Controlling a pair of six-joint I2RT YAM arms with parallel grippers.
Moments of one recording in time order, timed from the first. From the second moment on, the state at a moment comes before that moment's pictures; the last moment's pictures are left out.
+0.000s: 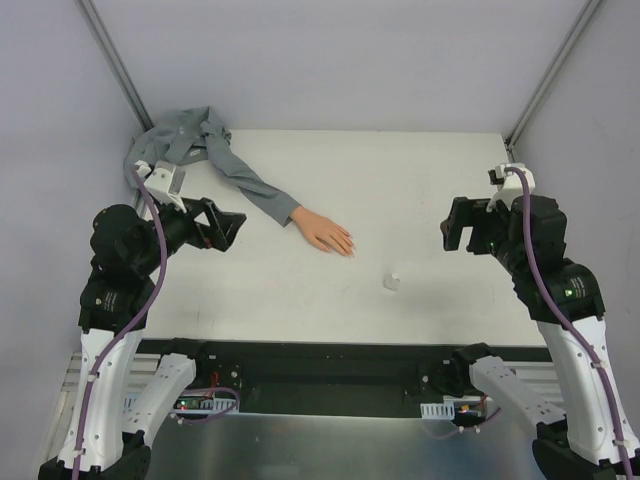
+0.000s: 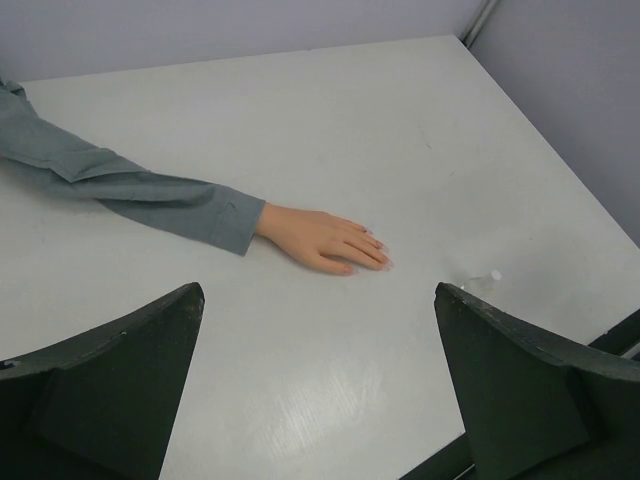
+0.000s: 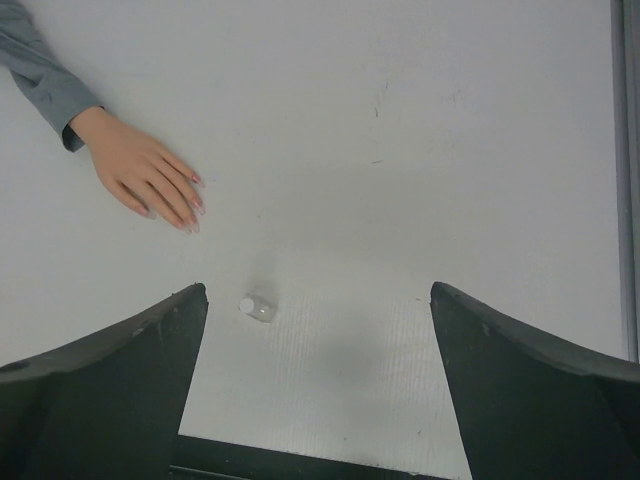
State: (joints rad) left arm -0.12 0.68 1.10 -0.58 0.42 -0.20; right arm 0.31 0.80 1.27 -0.93 0.12 0.12
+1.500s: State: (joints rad) left arm -0.12 0.64 0.91 -0.60 0.55 -0.25; right arm 0.57 1.30 1.09 -0.93 0.15 0.31
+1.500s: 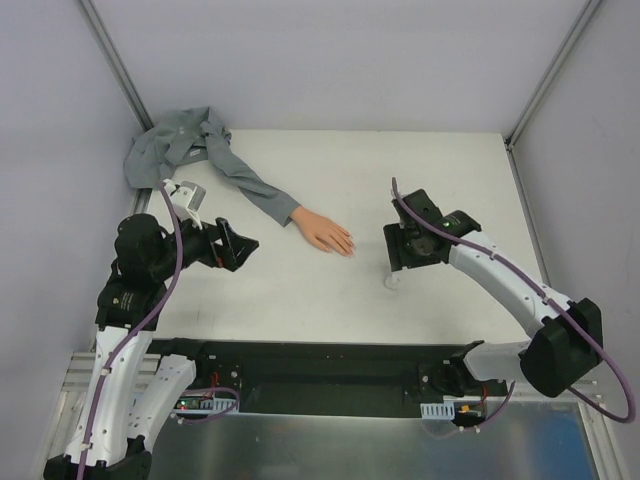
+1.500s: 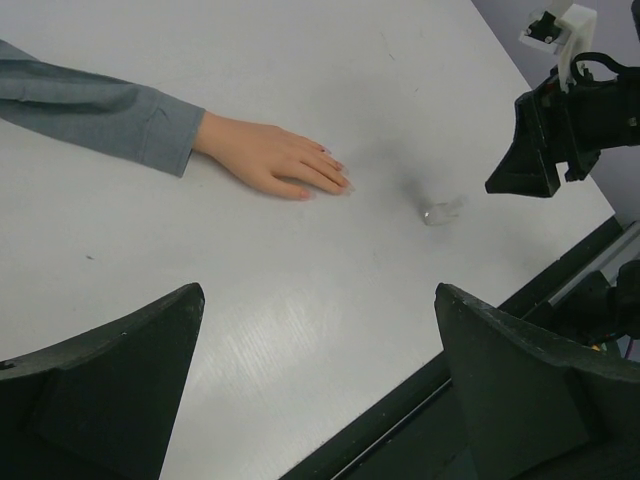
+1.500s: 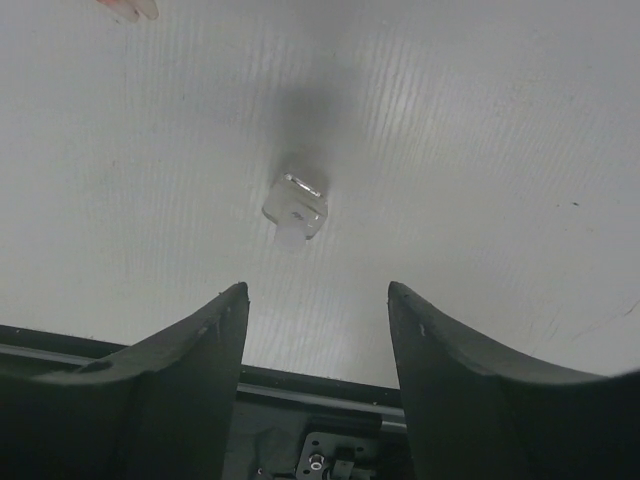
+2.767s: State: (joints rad) left arm -0.12 0.64 0.90 -0.61 0.60 -0.26; right arm 0.65 1.50 0.99 -0.78 0.17 0.33
